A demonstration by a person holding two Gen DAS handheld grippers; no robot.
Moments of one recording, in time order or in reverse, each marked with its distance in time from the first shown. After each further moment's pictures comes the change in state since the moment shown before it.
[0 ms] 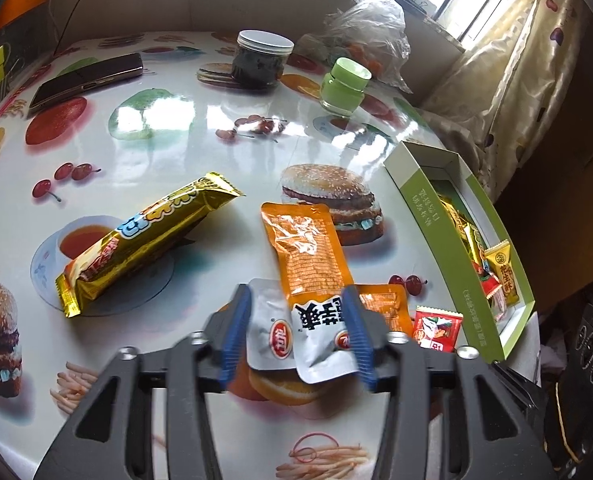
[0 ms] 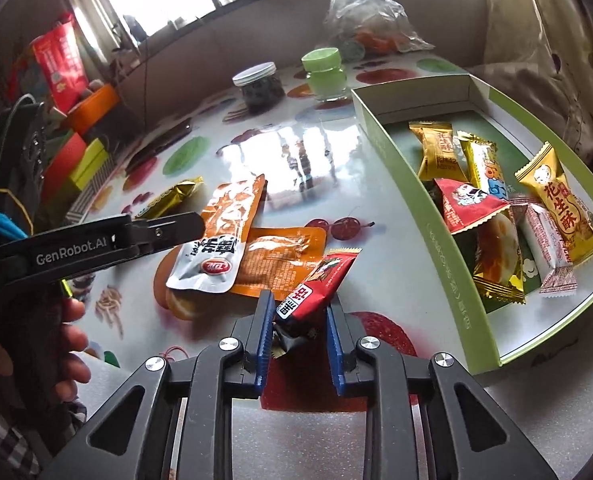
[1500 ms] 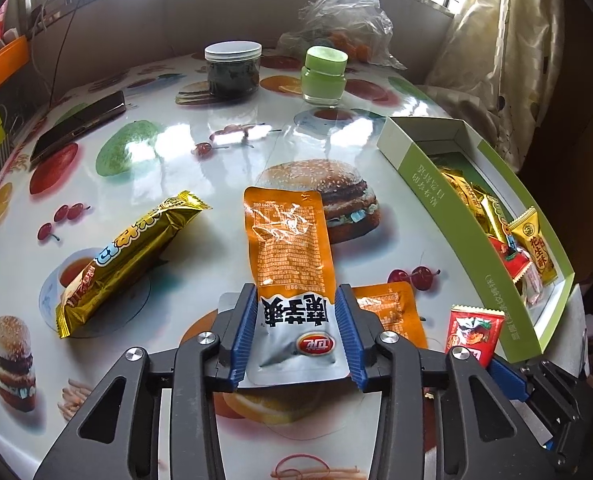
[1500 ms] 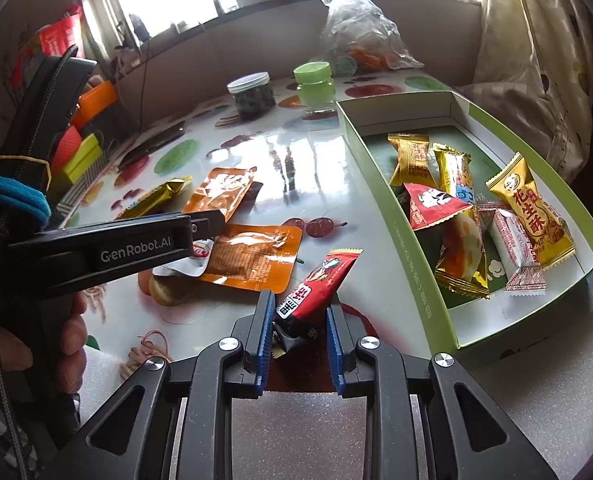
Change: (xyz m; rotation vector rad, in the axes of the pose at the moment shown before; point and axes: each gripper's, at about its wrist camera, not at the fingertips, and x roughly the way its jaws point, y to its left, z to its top) left arm 0.015 -0.038 -0.005 0.148 -0.017 0.156; right arm -0.011 -0.003 -0.009 -0.052 -0.043 -0.050
